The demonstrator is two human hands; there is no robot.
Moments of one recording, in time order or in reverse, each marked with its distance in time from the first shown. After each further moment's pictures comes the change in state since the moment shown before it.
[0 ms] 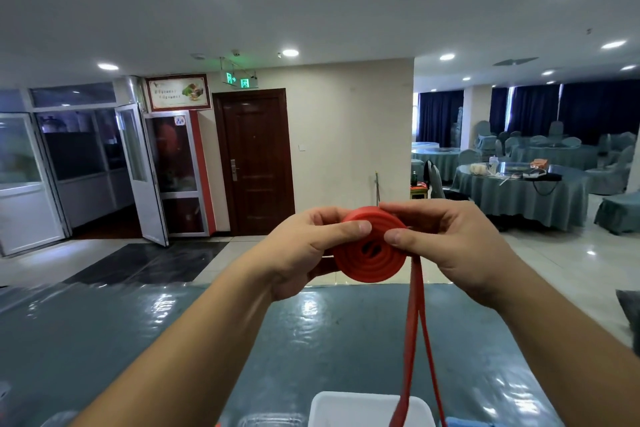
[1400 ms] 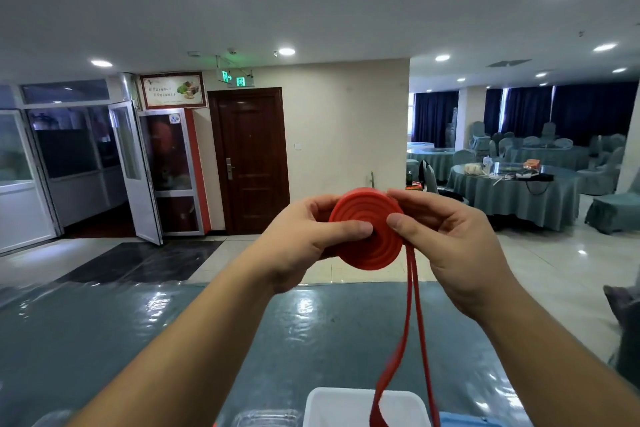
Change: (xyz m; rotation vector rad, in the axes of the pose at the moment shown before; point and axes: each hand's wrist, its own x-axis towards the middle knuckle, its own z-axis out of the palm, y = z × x) left_hand 0.001 -0.001 0.002 -0.024 0.024 0.157; right_hand -0.014 -0.005 0.022 0.183 0.229 -0.097
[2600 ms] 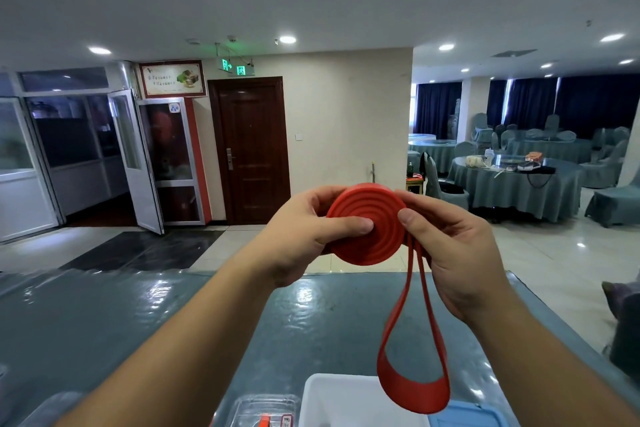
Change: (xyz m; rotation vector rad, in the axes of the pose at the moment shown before) left_hand -0.003 -0.007 0.006 0.009 0.020 0.017; right_hand -0.012 0.015 0.002 0.167 0.112 0.040
